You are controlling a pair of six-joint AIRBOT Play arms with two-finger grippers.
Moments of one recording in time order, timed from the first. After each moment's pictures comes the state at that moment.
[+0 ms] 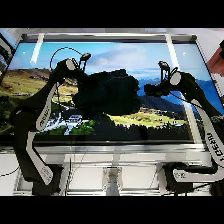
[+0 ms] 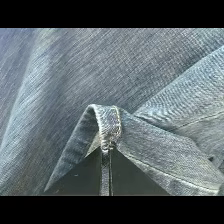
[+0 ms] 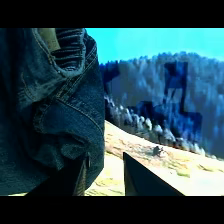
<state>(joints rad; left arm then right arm) -0.22 -1.94 1.81 1.08 -1.06 -1.21 0.11 -1.44 1.22 -1.30 0.98 1.60</state>
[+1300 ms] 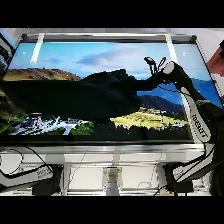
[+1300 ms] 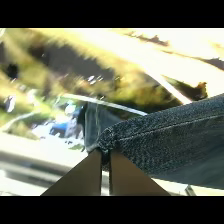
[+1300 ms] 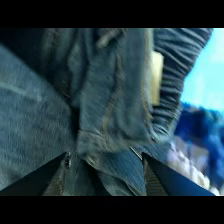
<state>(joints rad) 0.40 -1.33 1.86 1.60 -1.65 -1.39 0.11 -1.70 1.50 -1.03 1.11 1.25</state>
